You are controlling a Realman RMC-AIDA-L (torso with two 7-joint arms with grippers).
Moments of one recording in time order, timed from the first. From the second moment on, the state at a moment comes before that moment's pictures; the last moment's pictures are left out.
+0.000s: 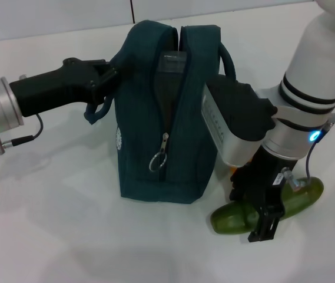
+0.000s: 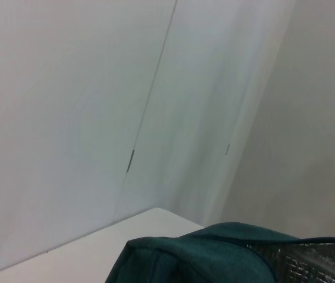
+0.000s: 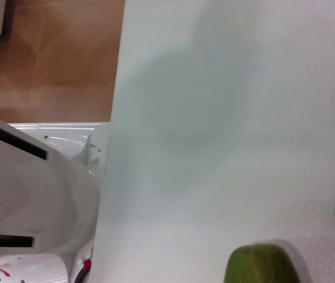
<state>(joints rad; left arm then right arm) -0.91 -2.08 2.85 -0.38 -0.45 1.59 -1.23 0.78 2.02 -1.68 -1.17 -2.38 -1.71 2.01</state>
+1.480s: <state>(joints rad) -0.88 -2.08 2.85 -0.38 -0.49 1.60 -1.20 0.71 2.01 -1.08 -1.14 -2.09 -1.90 1.82</state>
